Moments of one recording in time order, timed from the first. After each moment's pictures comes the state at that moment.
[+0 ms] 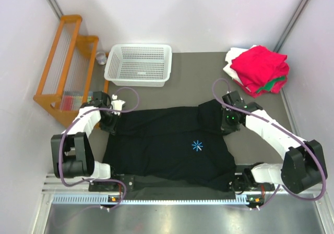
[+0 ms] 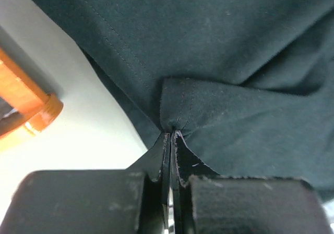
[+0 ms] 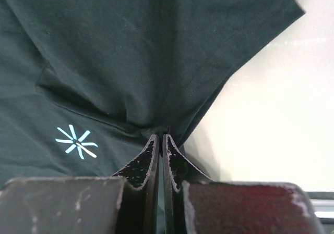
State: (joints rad) left arm 0.09 1.39 0.86 -0.80 0.17 0.44; right arm 0.40 1.27 0.86 -0.79 0.08 0.53
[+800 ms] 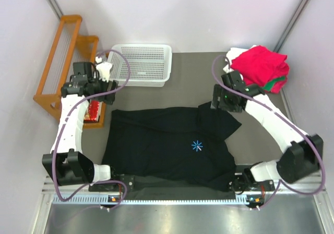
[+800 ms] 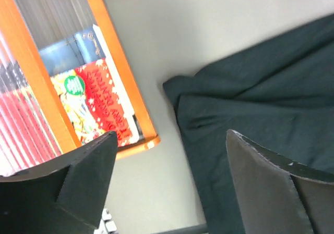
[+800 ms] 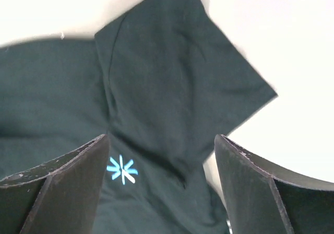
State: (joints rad) left arm 0.09 1.34 1.35 -0.90 0.16 0.39; right arm 0.41 1.34 1.18 -0.87 0.16 0.50
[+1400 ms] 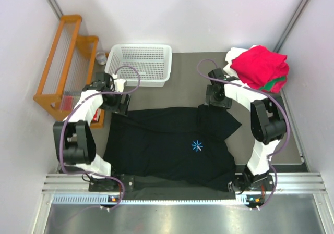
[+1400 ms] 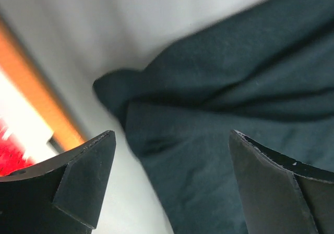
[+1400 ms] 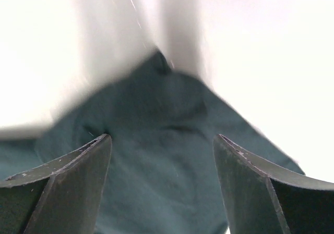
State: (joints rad) left arm 0.03 1.54 1.16 -0.78 0.19 0.29; right arm 0.36 1.85 1.31 -0.70 0.22 0.50
